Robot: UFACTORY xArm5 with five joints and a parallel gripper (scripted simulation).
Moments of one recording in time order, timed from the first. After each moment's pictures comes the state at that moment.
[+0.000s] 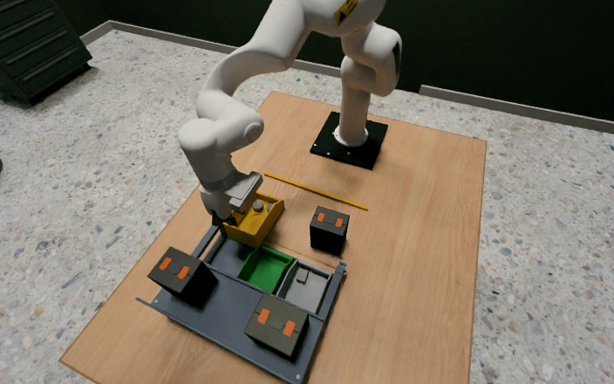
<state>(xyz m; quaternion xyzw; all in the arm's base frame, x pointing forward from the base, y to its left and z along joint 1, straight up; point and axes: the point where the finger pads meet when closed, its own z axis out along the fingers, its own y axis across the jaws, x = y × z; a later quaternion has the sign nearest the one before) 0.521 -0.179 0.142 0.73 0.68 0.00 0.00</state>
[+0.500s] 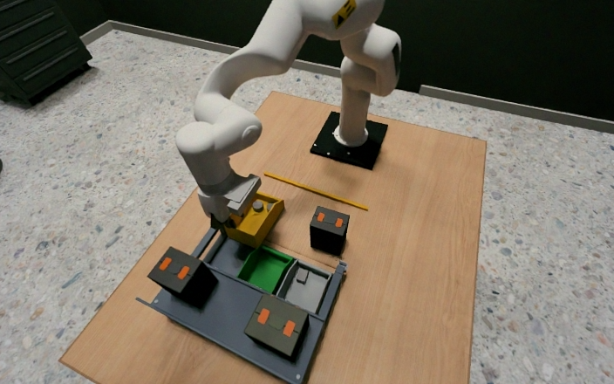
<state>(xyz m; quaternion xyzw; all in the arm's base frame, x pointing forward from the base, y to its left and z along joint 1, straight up) 0.527 -0.180 0.140 0.73 0.68 0.00 0.00</state>
